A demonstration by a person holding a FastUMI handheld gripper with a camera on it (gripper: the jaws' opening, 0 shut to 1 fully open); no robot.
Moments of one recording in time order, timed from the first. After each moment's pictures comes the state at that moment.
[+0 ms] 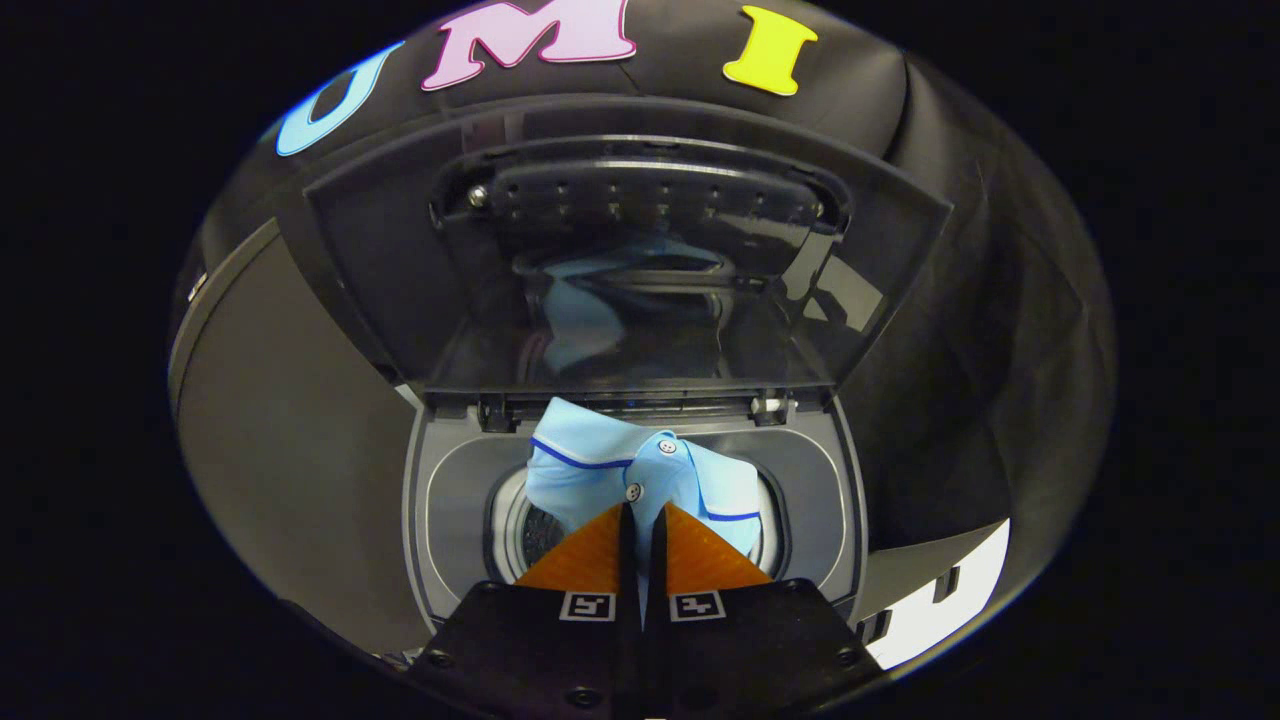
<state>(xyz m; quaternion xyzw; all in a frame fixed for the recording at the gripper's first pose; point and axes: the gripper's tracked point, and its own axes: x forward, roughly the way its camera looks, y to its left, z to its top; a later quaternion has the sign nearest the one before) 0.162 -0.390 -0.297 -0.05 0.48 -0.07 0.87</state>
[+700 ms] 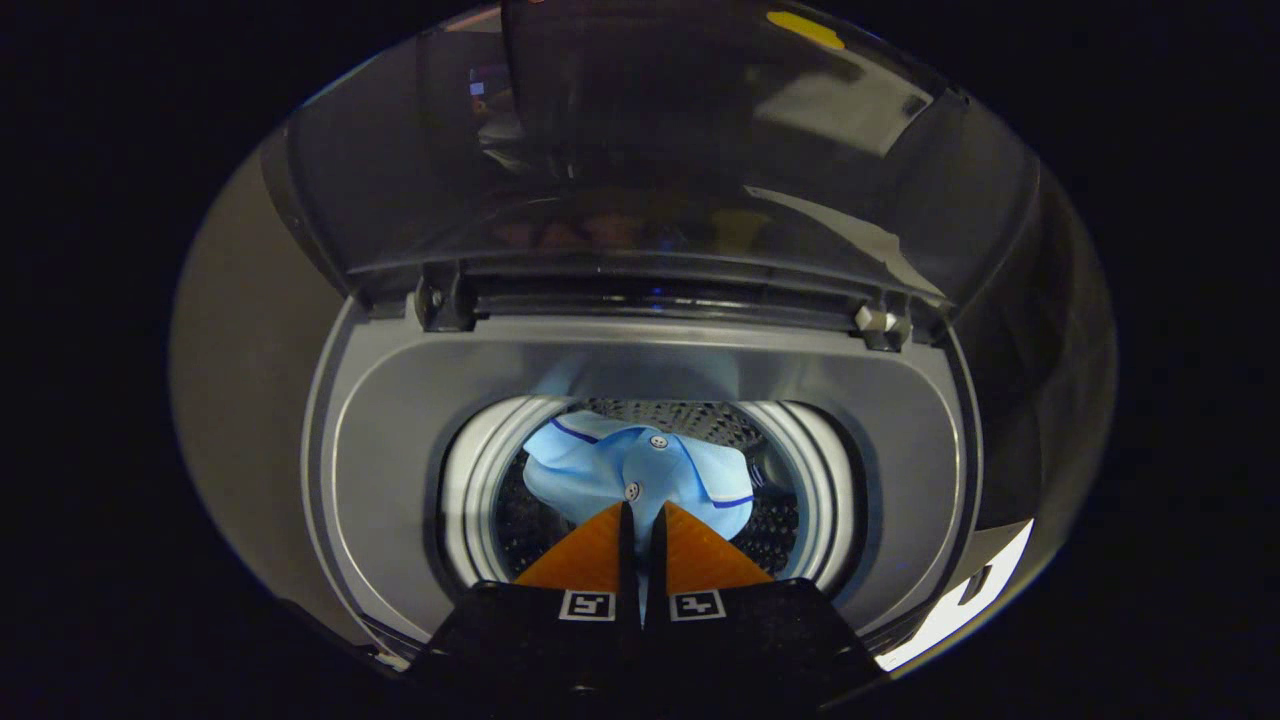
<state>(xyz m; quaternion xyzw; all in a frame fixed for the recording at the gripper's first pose) 0.148 -0.390 -0.417 -0.06 0.54 -0.05 0.84</state>
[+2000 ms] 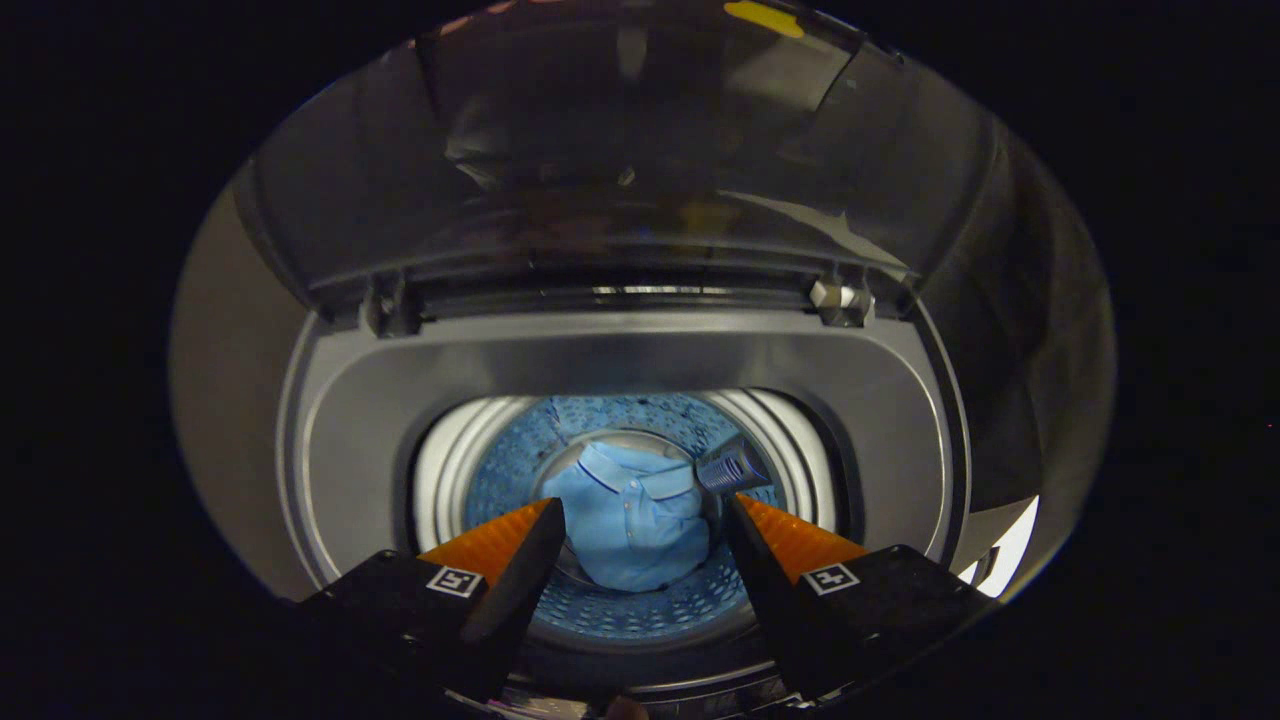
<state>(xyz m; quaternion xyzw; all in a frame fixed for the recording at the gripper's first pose) 0.147 -0.408 -0.400 -0.03 0.52 -0.08 0.85</state>
